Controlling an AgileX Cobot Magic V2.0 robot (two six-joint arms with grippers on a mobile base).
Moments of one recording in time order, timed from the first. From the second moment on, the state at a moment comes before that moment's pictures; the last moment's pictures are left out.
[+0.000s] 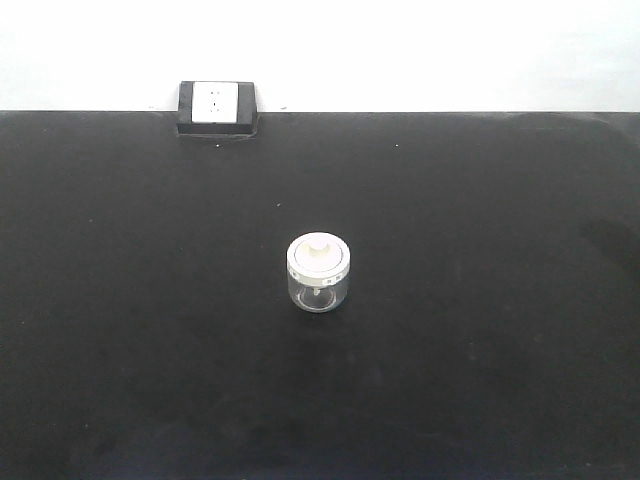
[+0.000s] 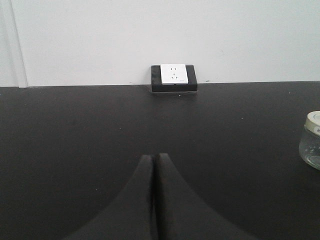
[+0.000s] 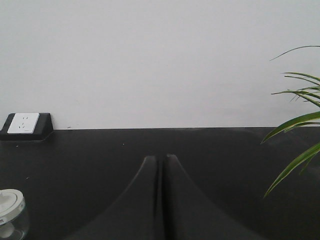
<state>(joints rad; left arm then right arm) -0.02 -0.01 0.03 0.03 0.11 -0.03 0.28 0.21 -0.40 -0.85 0.39 0.78</state>
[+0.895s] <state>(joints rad) -0.02 -0.01 0.03 0.03 0.11 -0.03 0.28 0.21 -0.40 -0.85 0.39 0.78</state>
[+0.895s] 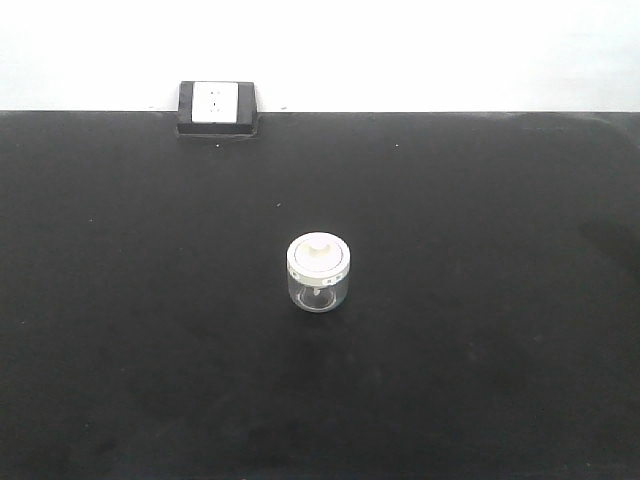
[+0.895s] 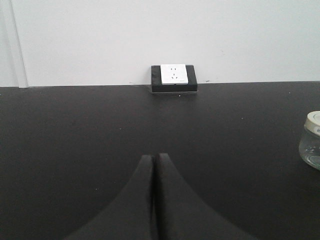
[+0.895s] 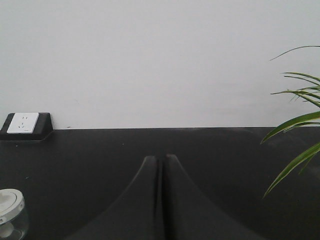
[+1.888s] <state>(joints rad) -0.02 -0.01 0.03 0.03 0.11 -0.03 0.00 0.21 -0.34 -0.10 0.40 0.01</state>
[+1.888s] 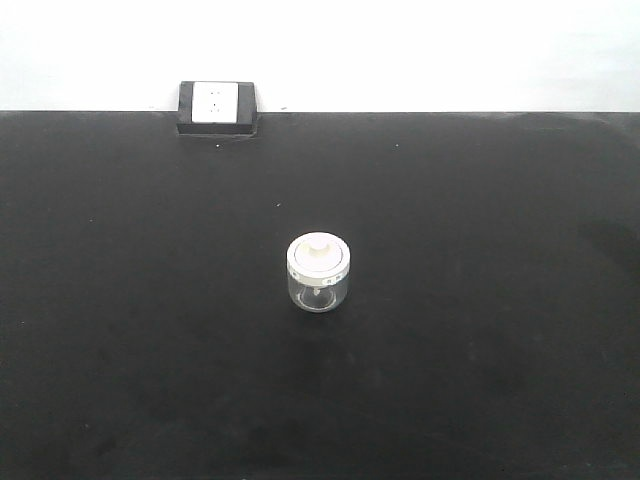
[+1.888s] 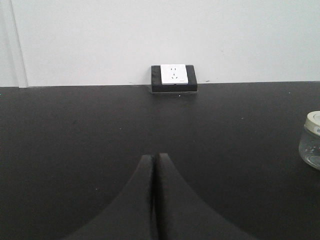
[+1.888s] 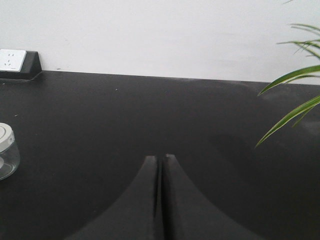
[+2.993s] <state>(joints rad) -0.02 -0.01 0.03 0.03 0.11 -0.03 -0.04 -0.01 0.03 0.00 0.06 0.01</state>
